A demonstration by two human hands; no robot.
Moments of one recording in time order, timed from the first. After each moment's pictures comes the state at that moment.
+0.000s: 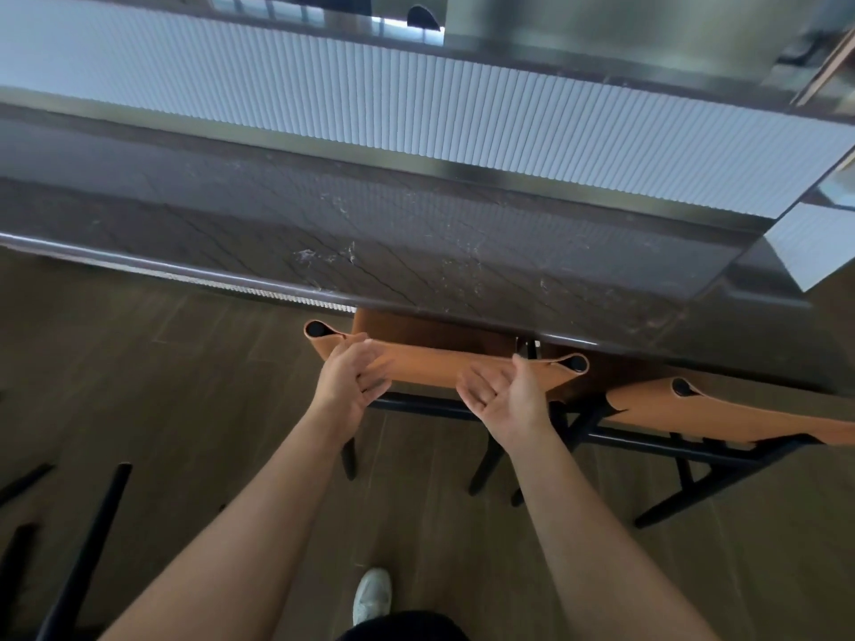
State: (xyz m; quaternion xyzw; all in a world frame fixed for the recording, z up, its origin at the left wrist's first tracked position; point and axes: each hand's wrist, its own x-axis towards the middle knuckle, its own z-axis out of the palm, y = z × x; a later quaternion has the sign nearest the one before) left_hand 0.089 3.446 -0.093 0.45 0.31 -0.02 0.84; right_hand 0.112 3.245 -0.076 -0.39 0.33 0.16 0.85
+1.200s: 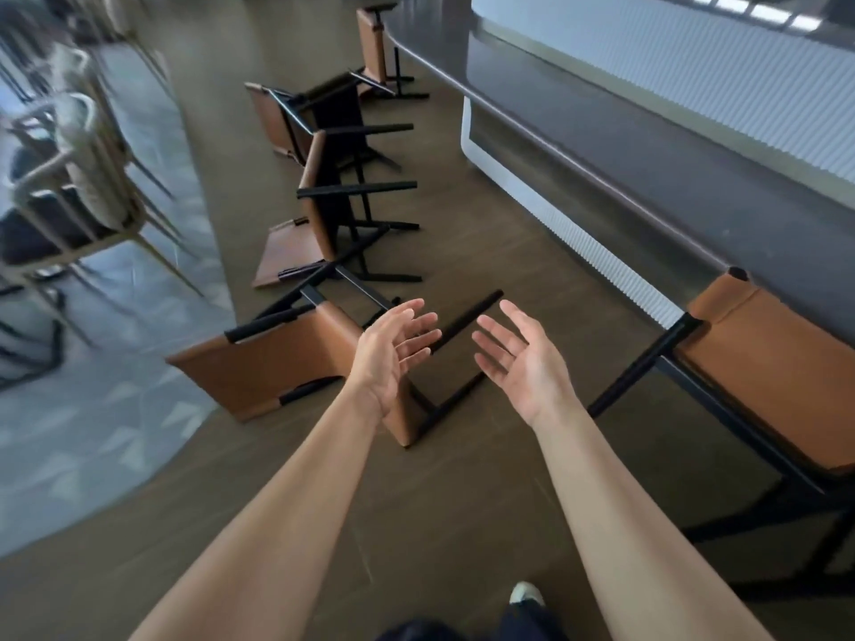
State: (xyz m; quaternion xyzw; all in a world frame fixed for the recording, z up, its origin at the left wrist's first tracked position) left_hand -0.460 3.554 -0.035 0.39 0.42 0.34 0.74; right_hand -0.302 3.465 -0.044 -0.52 -0.09 0.51 0.67
